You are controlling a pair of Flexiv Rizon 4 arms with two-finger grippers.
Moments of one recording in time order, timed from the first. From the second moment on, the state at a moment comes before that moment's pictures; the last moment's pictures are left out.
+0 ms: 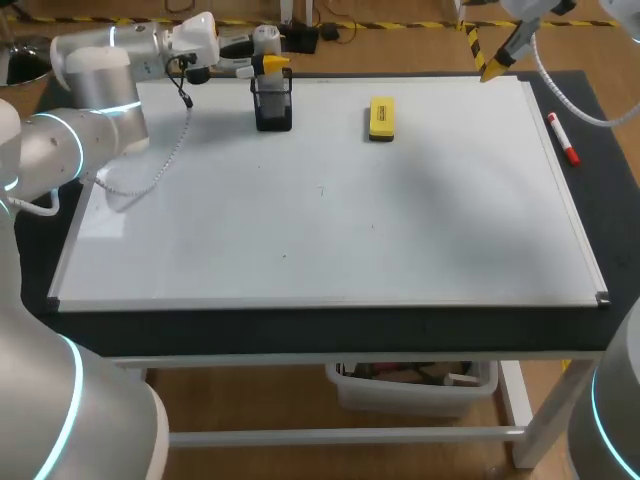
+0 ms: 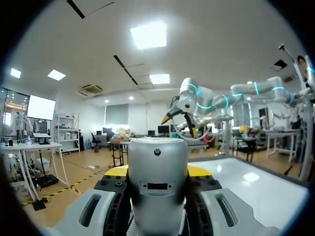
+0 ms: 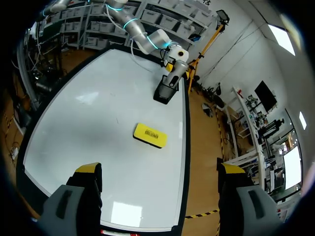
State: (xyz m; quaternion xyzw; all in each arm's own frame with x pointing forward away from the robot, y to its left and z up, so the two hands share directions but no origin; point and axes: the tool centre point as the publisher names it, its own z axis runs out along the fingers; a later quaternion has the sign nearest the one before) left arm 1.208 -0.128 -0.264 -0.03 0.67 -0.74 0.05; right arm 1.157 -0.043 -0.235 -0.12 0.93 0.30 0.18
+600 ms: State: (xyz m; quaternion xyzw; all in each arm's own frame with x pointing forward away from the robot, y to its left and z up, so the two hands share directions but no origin) left arm 1.213 -0.130 -0.271 -0.05 0.67 -0.74 0.05; right arm 1.157 -0.043 -0.235 -0.12 0.93 0.30 0.18
